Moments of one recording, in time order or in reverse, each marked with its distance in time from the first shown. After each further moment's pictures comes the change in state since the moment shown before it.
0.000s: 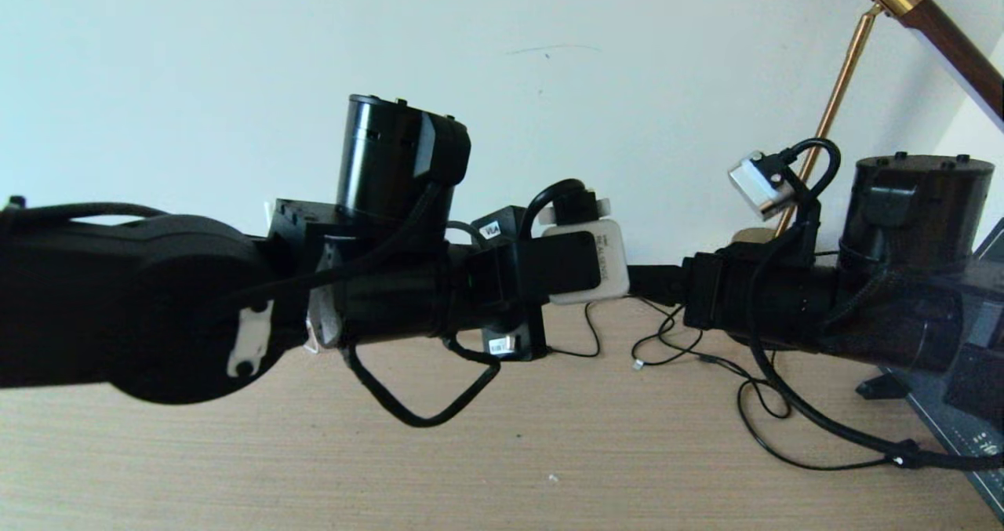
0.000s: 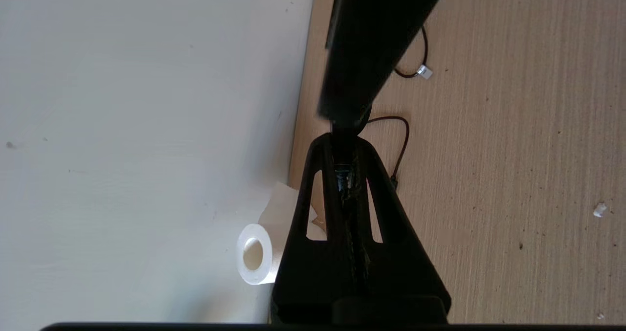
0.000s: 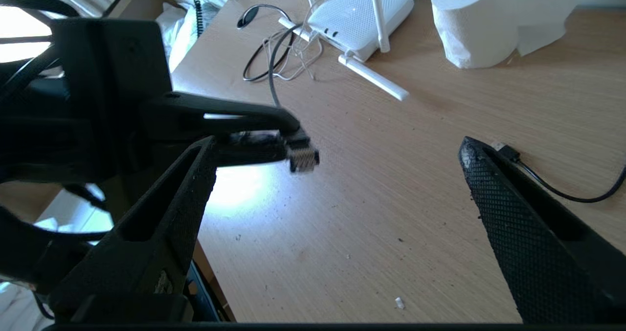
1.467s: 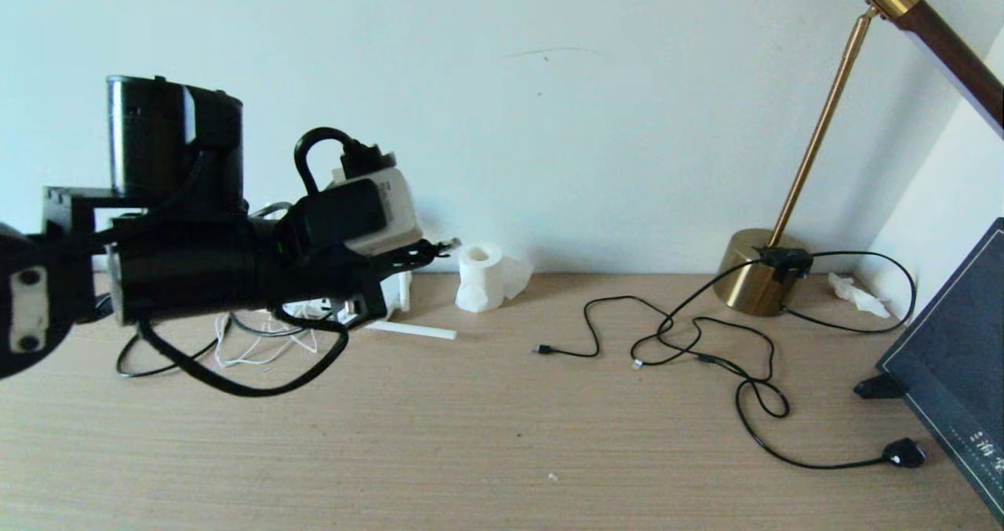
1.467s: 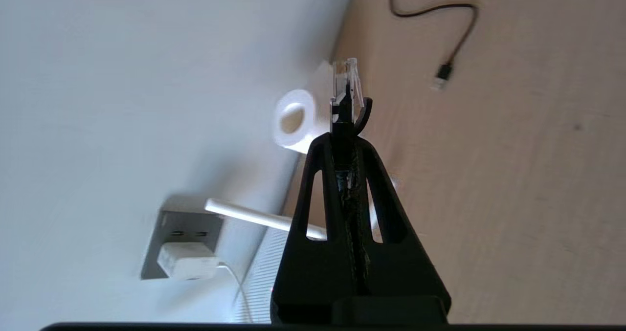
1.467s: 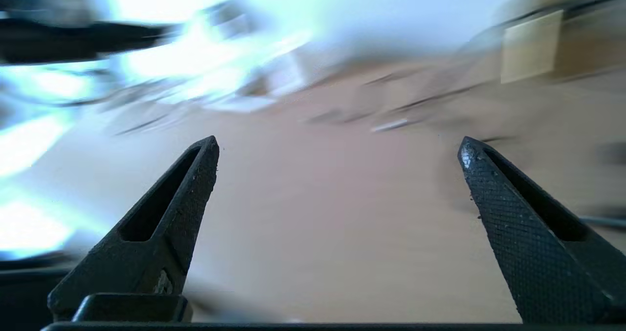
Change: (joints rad) left arm 0.336 -0.200 0.191 0.003 -0.143 -0.025; right arm -0.501 -1.262 0.310 0.767 -0.023 -0.114
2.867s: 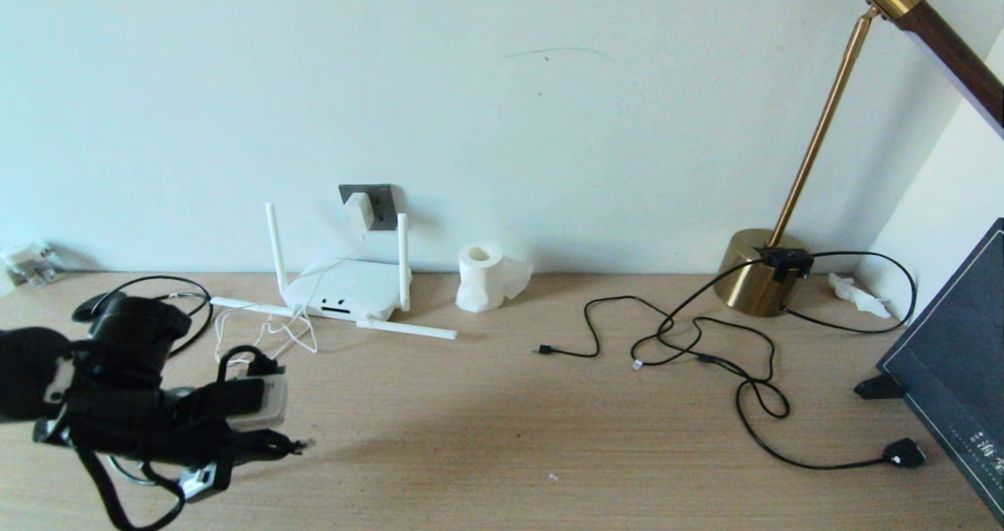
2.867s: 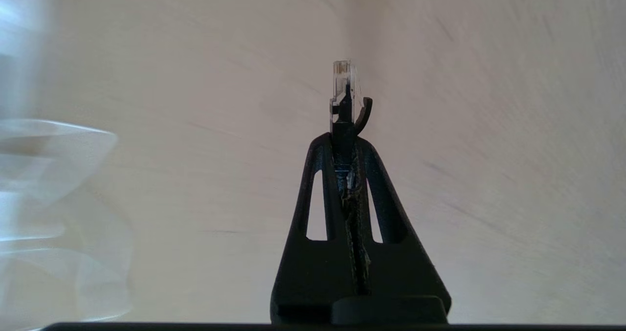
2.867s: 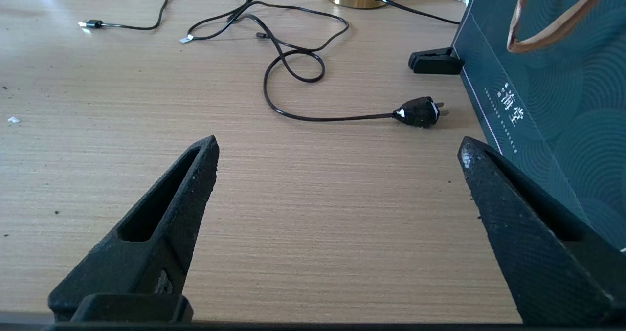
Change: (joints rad) left arm 0.582 0.179 0.302 0.316 -0.216 0.428; right arm -0.017 -0.325 0.510 -0.095 -0.405 -0.340
